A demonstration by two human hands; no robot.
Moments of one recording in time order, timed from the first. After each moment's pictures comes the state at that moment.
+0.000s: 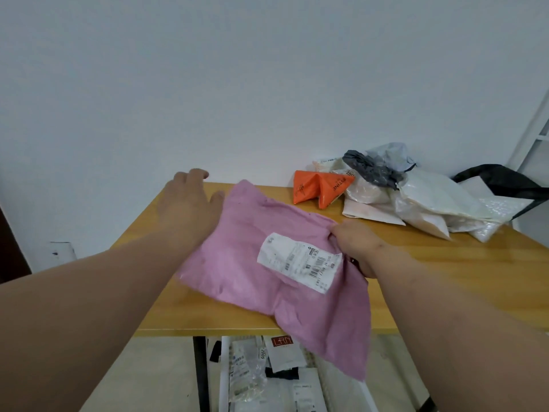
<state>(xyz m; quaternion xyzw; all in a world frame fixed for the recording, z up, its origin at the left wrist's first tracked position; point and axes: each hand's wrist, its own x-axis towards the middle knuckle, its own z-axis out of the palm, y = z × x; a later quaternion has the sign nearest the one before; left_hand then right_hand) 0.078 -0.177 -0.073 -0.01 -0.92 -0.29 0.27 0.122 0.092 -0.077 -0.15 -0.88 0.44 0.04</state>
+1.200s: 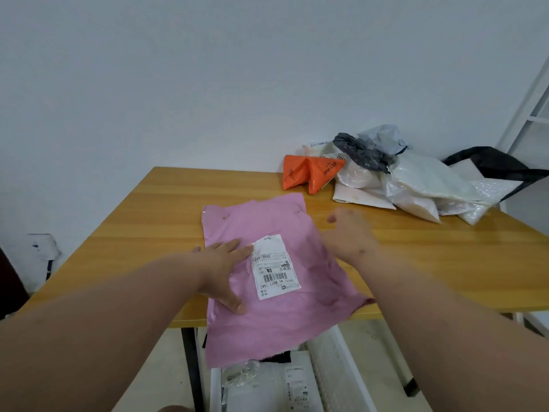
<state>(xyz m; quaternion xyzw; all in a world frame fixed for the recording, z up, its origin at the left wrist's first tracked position) 0.086 -0.142 -0.149 -0.24 -0.95 0.04 -0.17 0.123 0.109 -0.103 -0.14 -0.96 0.23 0.08</state>
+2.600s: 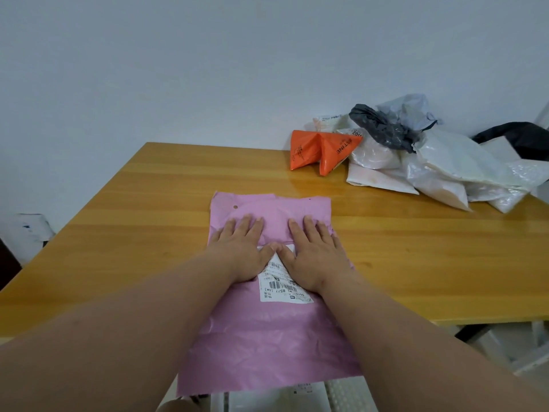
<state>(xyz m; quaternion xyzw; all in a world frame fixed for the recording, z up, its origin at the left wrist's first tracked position) 0.044 -0.092 -0.192 -0.14 -0.98 -0.08 -0.09 0.081 0.071 -0.198 -0.02 -1.00 0.08 -0.03</state>
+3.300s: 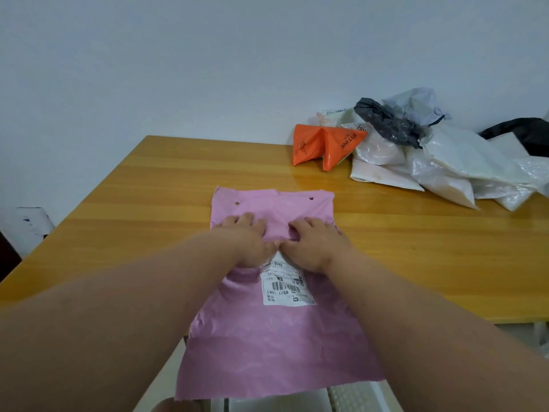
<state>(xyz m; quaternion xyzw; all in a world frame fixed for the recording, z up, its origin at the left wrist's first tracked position) 0.036 -0.088 -0.171 -0.15 -0.98 0.00 -0.14 0.066 0.070 -0.174 -0.04 -0.99 0.07 -0.07</state>
